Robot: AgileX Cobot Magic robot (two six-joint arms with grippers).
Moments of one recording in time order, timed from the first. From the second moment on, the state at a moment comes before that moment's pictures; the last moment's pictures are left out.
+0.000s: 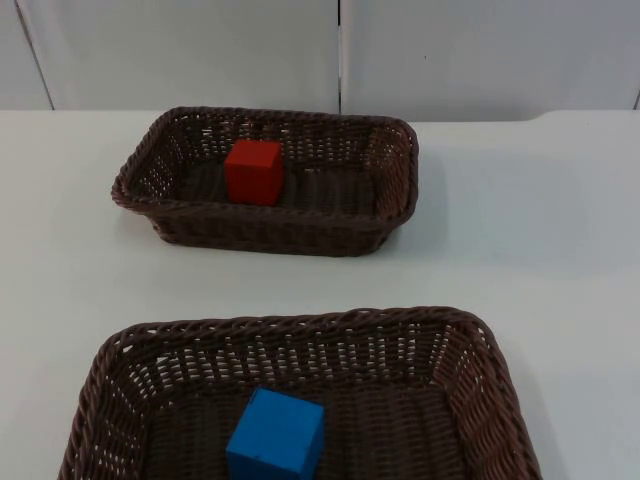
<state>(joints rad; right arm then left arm) 0.24 0.00 -0.52 -0.05 1.09 0.04 -0.23 0.00 -0.50 -0.13 1.08 0.15</state>
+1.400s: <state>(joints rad) 0.07 0.00 -0.52 -0.05 1.08 0.04 -0.22 0.00 -0.50 -0.13 1.08 0.15</state>
